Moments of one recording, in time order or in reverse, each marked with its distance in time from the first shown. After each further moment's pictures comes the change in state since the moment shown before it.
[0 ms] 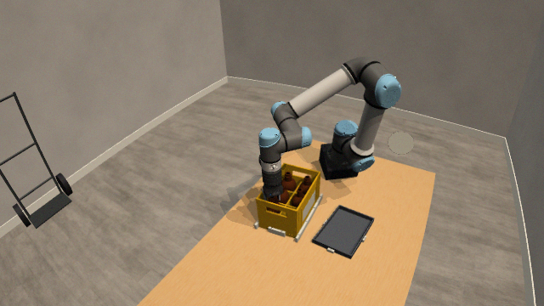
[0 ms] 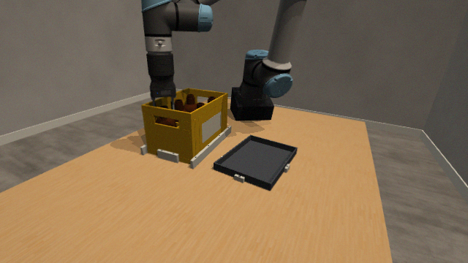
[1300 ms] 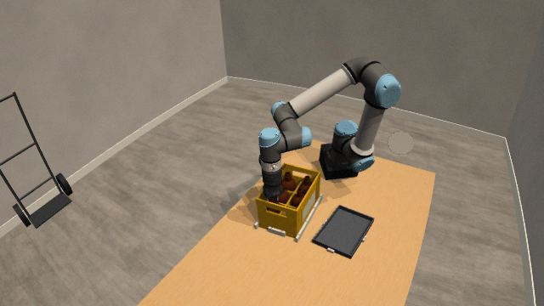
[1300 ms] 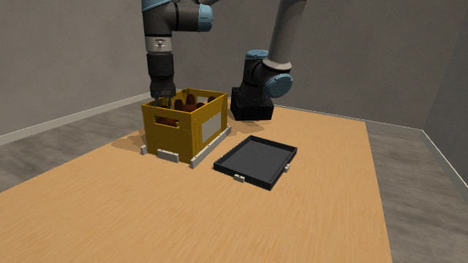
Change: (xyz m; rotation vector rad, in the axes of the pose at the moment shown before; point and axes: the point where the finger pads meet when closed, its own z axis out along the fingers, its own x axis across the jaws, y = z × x) arm 0.000 0.000 0.000 0.000 0.000 0.000
